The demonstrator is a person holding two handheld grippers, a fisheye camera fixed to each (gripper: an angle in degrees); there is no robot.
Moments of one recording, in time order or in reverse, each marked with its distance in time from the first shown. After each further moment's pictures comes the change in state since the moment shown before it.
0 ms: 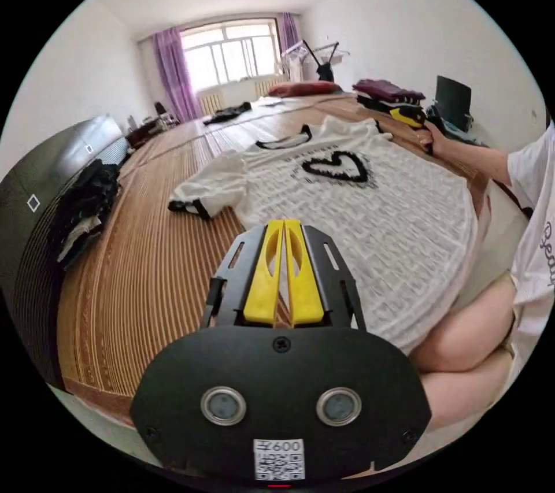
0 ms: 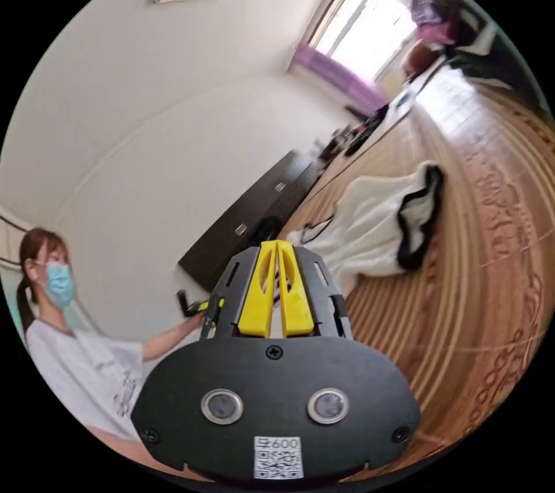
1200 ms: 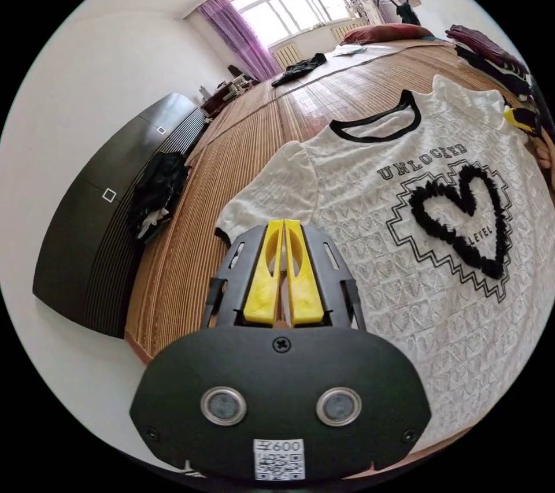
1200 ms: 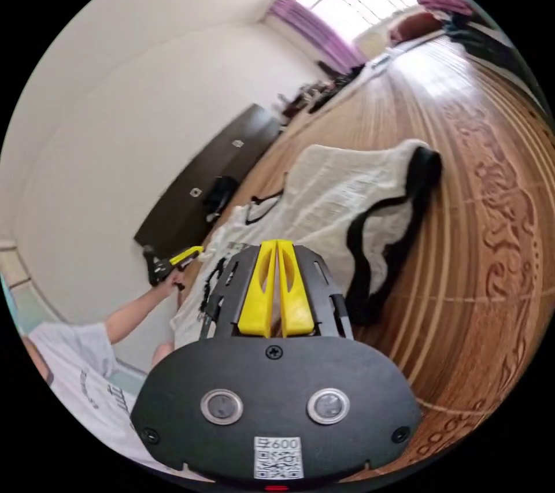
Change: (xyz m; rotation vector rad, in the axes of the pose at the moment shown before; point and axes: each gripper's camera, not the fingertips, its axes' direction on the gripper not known) left arm 0.019 -0.187 0.389 -0.157 -0.774 -0.119; right arm -0.100 -0.069 0.106 -0.025 0.389 0.143
